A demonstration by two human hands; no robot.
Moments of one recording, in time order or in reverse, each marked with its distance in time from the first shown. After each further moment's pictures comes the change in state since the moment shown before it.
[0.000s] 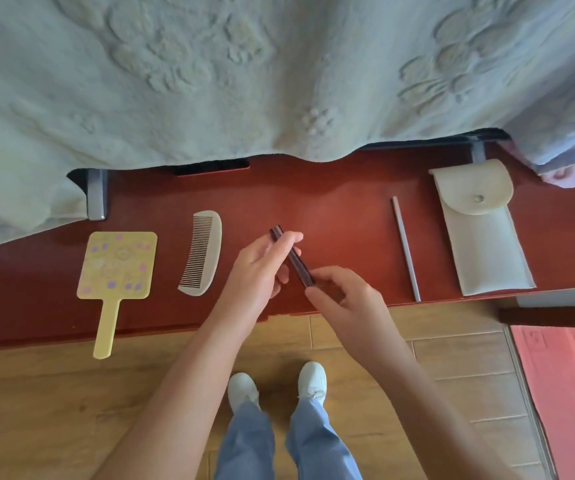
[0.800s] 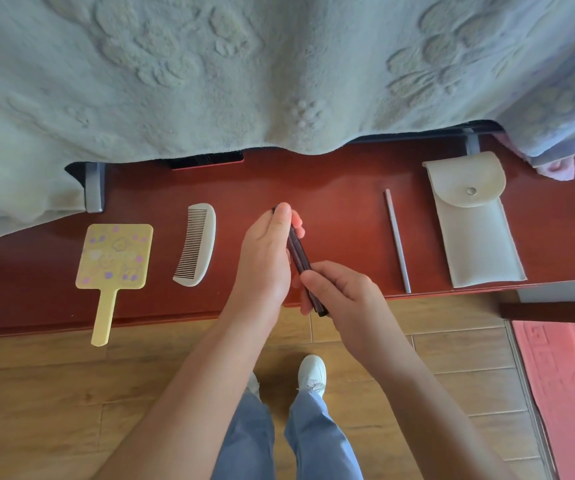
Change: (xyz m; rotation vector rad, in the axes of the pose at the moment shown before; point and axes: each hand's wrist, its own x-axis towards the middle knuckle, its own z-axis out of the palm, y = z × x) left_hand -0.012 0.037 0.030 -0.112 0.227 0.175; right_hand -0.017 -0.020 -0.018 0.265 -0.153 -0.013
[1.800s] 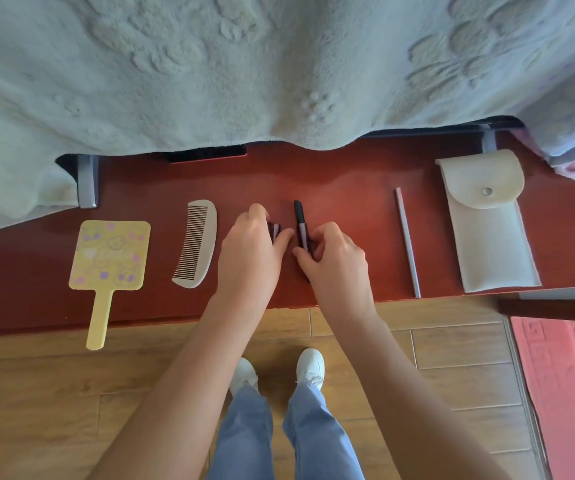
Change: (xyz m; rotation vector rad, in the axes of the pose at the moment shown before) left_hand 0.041 -0.049 -0.015 0.950 0.142 0.297; right_hand 0.068 0.030 0.019 -0.543 0.353 -0.029
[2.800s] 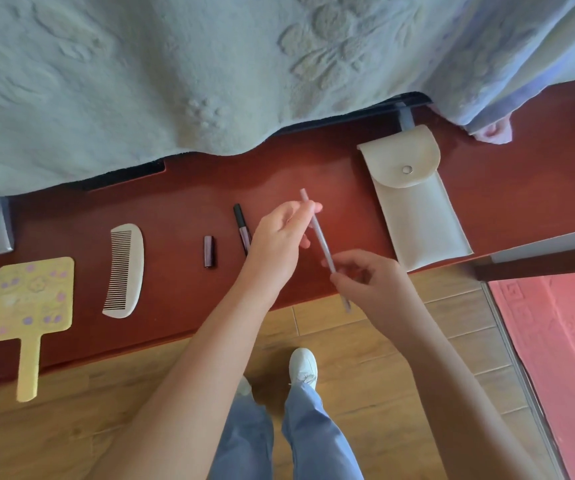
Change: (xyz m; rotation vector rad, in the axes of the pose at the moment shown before) left_hand -0.012 0.098 0.026 -0.731 -0.521 -0.154; right_hand -0.029 0.083 -0.090 0.326 -0.117 0.196
